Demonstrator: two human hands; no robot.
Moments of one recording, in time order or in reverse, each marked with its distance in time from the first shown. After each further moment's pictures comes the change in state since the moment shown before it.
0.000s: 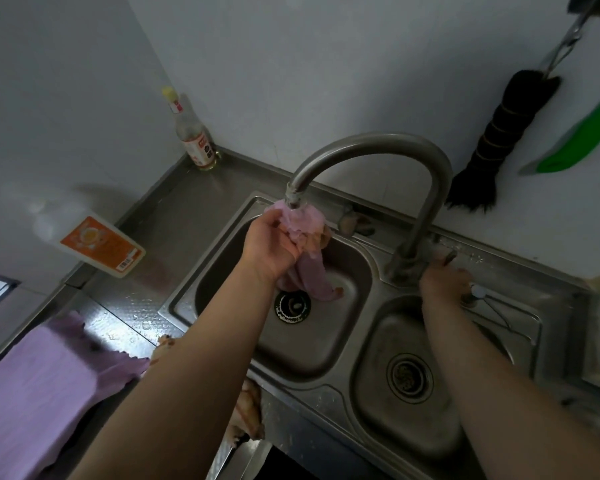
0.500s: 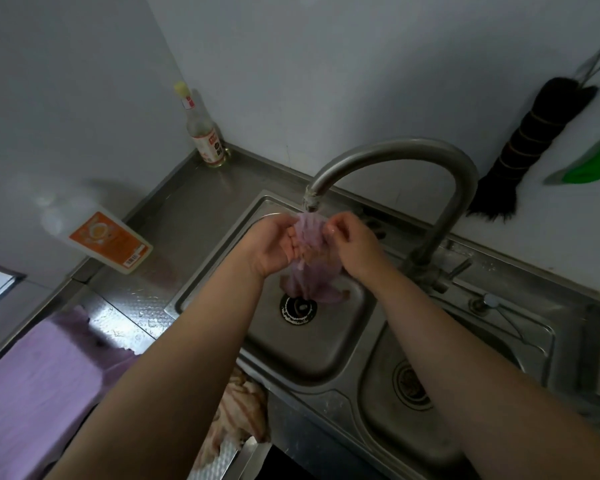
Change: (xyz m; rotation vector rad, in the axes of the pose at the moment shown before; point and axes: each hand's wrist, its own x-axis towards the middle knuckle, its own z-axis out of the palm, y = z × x) left_hand 0.005 0.029 -0.012 0.413 -0.013 -0.073; right_hand -0.124 -0.073 0.048 -0.149 -0.795 -0.842
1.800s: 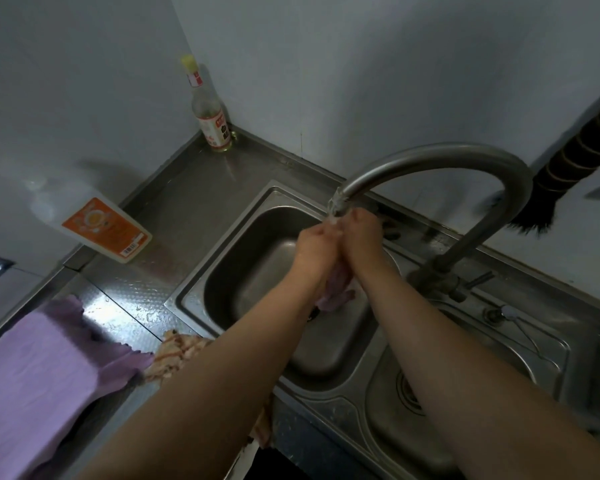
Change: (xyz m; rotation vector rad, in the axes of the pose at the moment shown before) left_hand 0.003 -0.029 0.034 0.384 0.348 0.172; right_hand 0.034 -0.026 0.038 0.042 0.208 0.208
